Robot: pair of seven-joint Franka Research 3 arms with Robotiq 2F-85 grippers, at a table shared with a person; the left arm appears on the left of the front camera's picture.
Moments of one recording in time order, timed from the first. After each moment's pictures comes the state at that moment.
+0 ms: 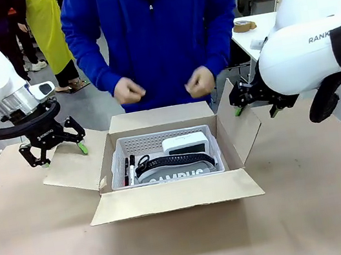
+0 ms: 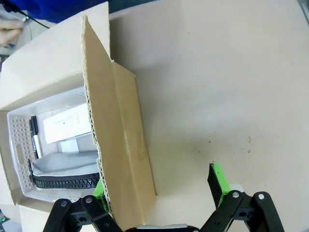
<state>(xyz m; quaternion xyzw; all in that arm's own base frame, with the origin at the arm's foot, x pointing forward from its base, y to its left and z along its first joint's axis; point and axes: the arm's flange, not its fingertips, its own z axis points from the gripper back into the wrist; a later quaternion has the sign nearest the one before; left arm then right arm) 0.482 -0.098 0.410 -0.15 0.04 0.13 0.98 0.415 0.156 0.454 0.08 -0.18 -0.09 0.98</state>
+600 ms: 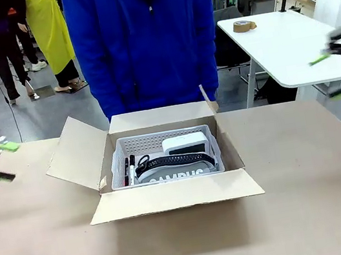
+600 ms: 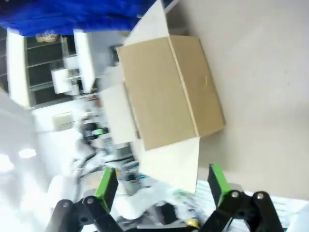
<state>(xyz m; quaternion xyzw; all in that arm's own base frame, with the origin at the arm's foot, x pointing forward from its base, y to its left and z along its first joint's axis) 0.431 0.111 0.372 -0.54 0.02 0.01 0.84 0.326 -0.060 0.497 0.49 -0.08 -0.20 0.84</state>
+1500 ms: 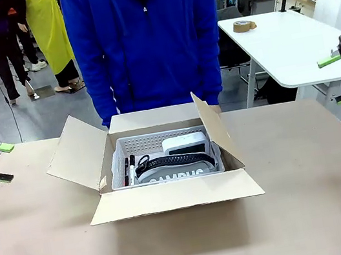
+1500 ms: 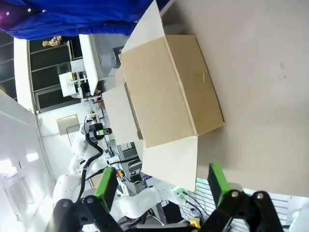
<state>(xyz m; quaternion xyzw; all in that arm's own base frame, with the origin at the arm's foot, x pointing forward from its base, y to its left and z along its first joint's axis) 0.435 0.112 0.374 -0.54 0.02 0.01 0.84 0.326 -0.058 0.499 0.48 -0.08 -0.21 0.85</state>
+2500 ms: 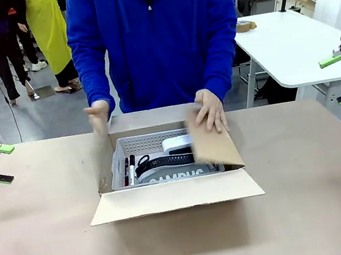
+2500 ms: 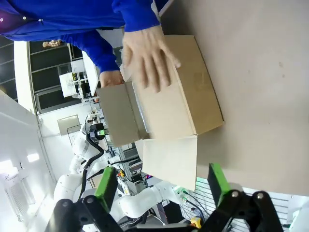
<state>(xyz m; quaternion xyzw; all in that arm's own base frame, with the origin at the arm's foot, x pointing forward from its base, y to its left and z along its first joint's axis) 0.435 0.112 0.372 -0.54 0.02 0.01 0.84 0.326 -0.059 0.498 0.48 -0.08 -0.21 0.85</state>
